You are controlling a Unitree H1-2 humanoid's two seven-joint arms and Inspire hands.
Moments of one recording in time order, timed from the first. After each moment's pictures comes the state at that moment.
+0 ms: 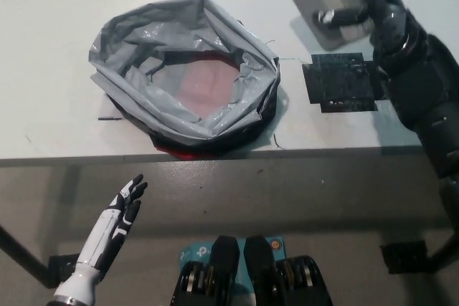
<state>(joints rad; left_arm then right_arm) -0.07 0.23 -0.05 0.14 0.10 -0.23 -0.10 -1.21 -0.22 0.19 1.04 -0.42 0.18 -0.07</state>
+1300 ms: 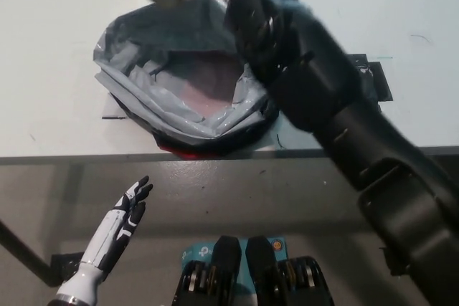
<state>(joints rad) -0.07 0.24 -0.07 0.15 0.10 -0.23 -0.12 -1.25 0.03 0.41 0.67 -0.51 0.21 -0.01</state>
